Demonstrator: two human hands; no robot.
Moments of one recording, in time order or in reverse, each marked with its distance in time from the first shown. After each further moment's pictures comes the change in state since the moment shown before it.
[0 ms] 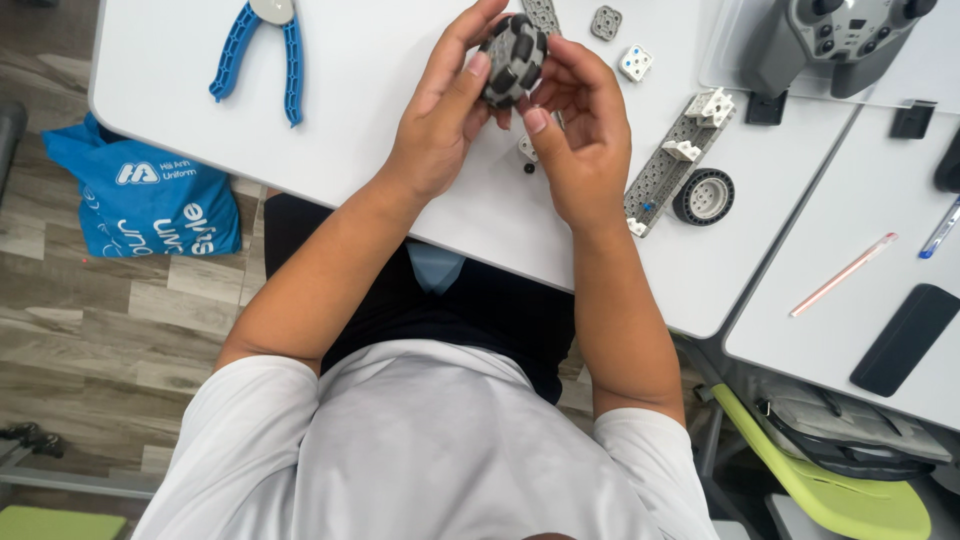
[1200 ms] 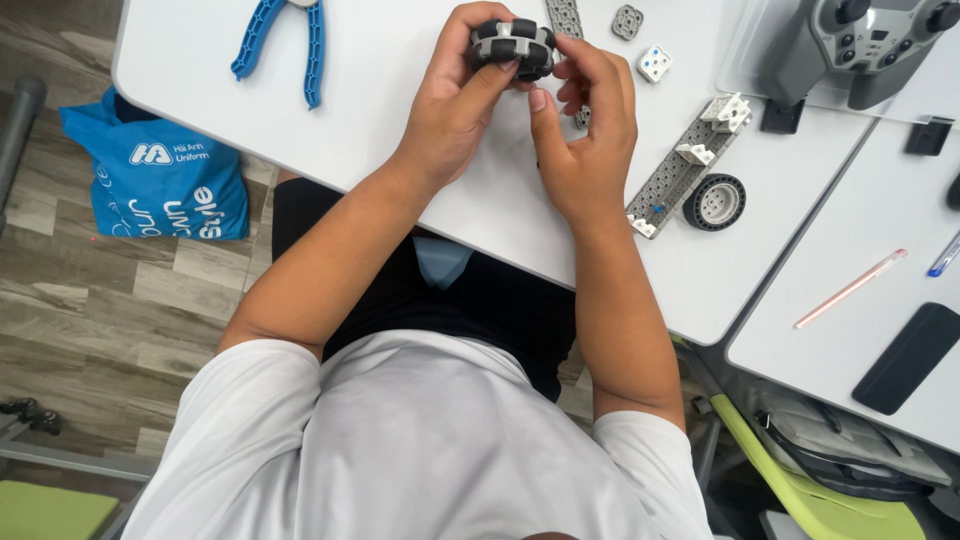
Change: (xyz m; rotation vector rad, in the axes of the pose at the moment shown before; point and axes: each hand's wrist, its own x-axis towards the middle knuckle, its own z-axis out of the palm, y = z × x) left_hand 0.005 -0.011 -0.008 -0.034 0.021 0.097; right_hand -0.002 0.004 0.006 -0.500 0.062 -0.133
